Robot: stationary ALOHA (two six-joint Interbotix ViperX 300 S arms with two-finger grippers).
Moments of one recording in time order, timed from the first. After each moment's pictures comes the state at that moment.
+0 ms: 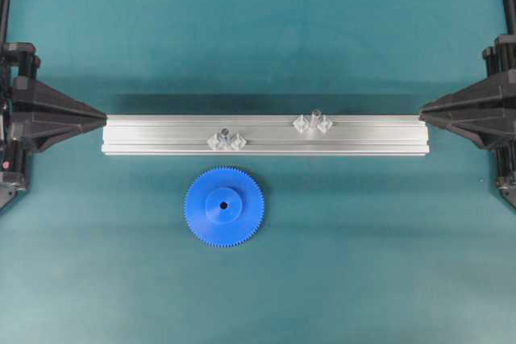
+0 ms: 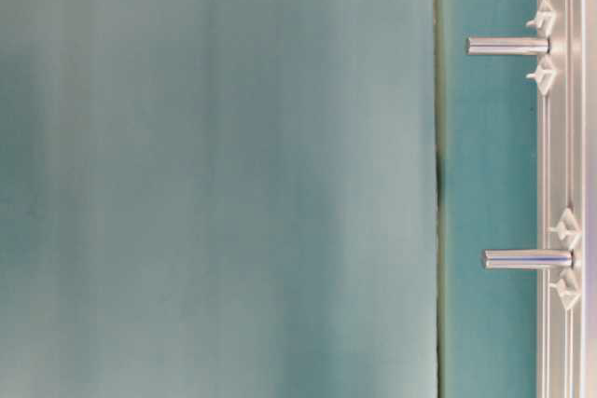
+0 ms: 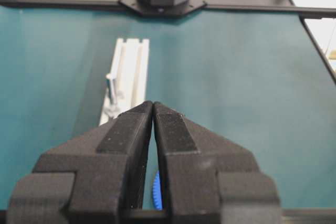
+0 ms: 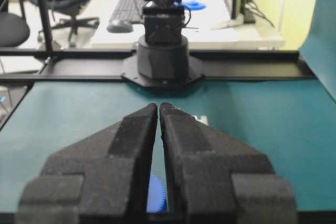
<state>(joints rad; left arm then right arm) 0.00 -0.96 1.17 0.00 -0.29 0.00 0.00 -0.97 1.19 0.00 -0.29 0.01</state>
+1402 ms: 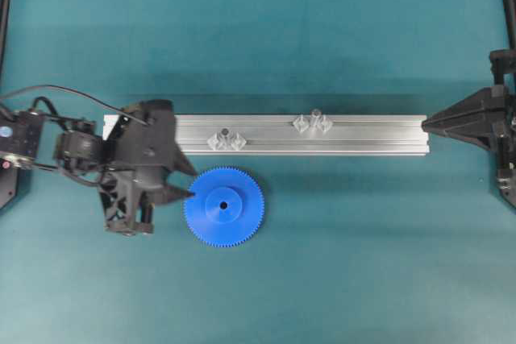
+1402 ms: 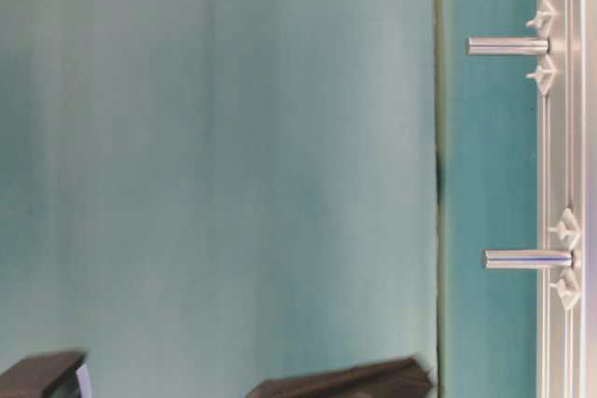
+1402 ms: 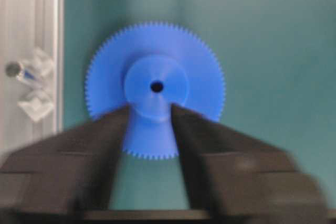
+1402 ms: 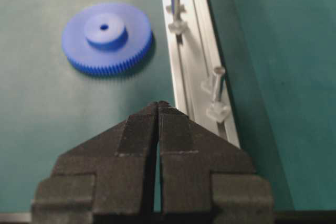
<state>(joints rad) -0.12 -0.28 0.76 0.01 0.14 -0.10 -0.05 -1.03 1.17 0.03 0.28 0.08</state>
